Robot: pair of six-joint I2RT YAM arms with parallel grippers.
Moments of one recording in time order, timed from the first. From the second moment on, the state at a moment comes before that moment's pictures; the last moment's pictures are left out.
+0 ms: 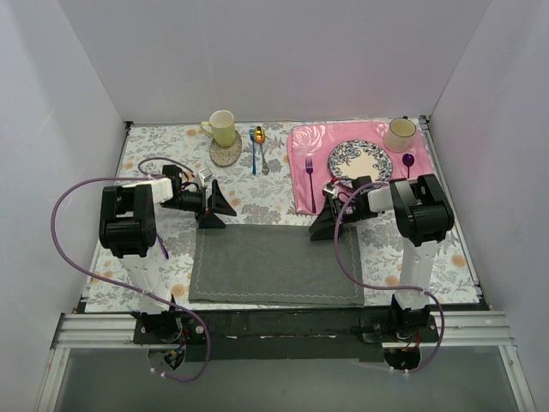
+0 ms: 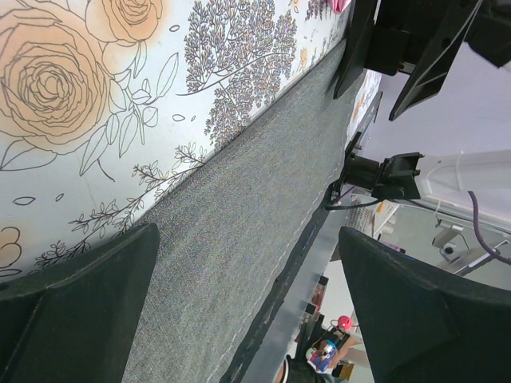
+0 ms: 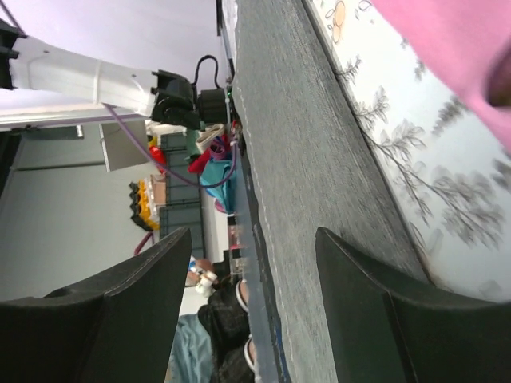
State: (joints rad) left arm 0.04 1.94 1.11 -0.56 1.04 -0.07; right arm 0.21 2.06 0.96 -0.16 -1.39 0.25
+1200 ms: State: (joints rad) left arm -0.08 1.72 1.22 -0.87 0.76 0.28; right arm 0.12 1.89 1.11 -0.96 -1.08 -0.56
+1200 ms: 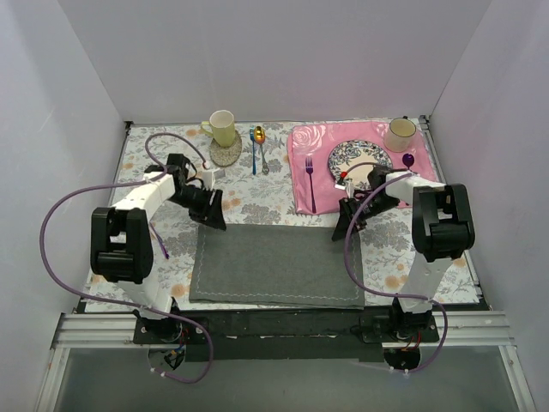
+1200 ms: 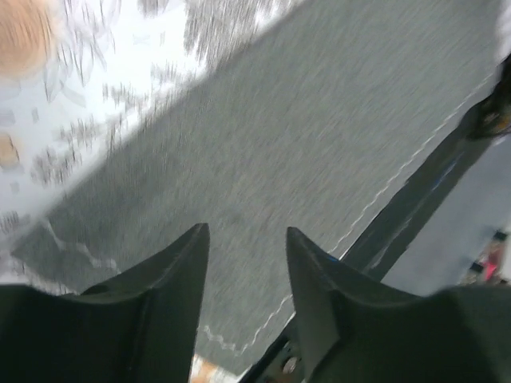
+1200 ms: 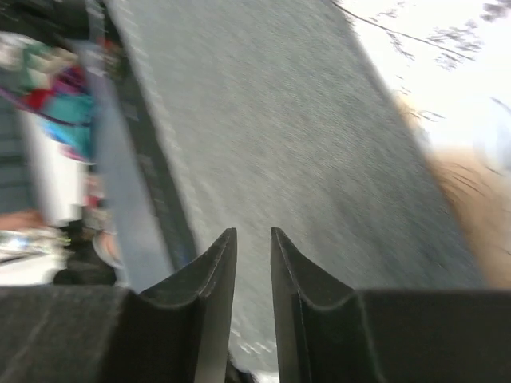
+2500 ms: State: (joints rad) left arm 0.00 2.06 1.59 -0.87 0.35 0.41; right arm 0.76 1.86 1.35 -0.84 -0.73 -0.58
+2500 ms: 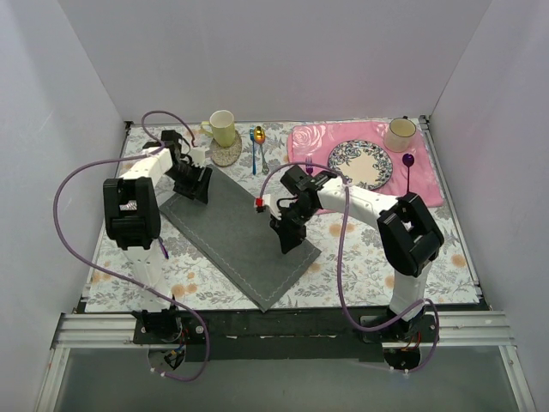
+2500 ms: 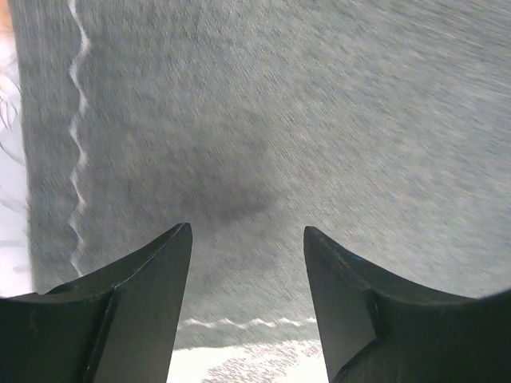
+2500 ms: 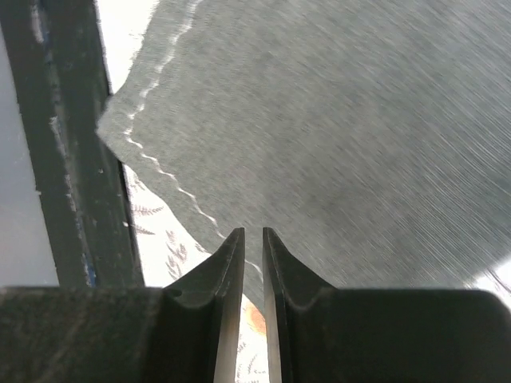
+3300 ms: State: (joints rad) left arm 0.07 1.94 1.35 -0.79 0.49 0.29; right arm 0.76 1.94 1.28 -0.79 -0.61 -0.56
